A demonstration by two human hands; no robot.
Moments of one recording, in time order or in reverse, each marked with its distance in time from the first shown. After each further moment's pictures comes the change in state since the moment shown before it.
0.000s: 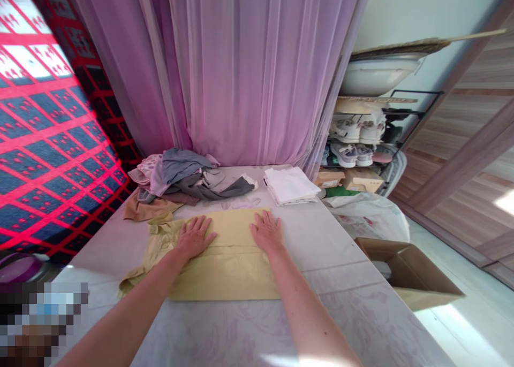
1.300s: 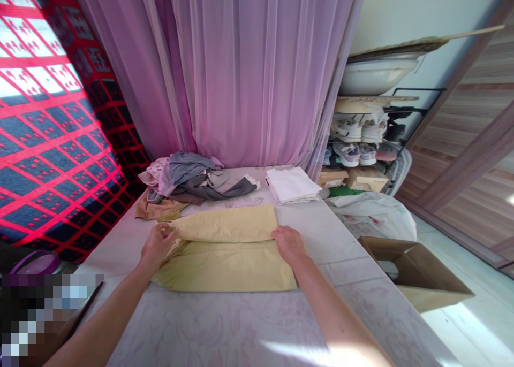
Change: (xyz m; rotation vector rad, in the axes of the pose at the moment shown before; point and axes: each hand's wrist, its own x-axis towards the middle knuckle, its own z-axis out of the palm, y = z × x) left_hand -0.059 -0.053 -0.036 -0.798 0.419 -0.542; right_hand -0.059 0.045 -0.030 -0.140 0.031 -0.200
